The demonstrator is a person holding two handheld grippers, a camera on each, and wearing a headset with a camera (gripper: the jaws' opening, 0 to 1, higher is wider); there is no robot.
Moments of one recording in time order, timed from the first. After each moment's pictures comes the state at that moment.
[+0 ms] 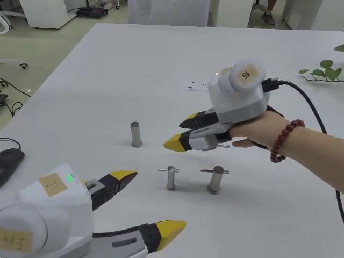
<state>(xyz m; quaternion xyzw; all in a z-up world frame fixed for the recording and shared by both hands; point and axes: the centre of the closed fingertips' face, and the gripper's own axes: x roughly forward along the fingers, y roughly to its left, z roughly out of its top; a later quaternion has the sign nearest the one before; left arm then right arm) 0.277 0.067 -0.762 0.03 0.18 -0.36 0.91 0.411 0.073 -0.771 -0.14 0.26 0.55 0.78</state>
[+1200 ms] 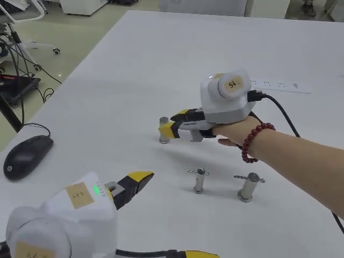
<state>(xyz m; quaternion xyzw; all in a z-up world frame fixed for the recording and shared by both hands) 0.275 0.069 -0.775 0.02 0.19 -0.37 0.91 0.462 0.149 -0.809 -0.10 0.23 0.57 0.79</state>
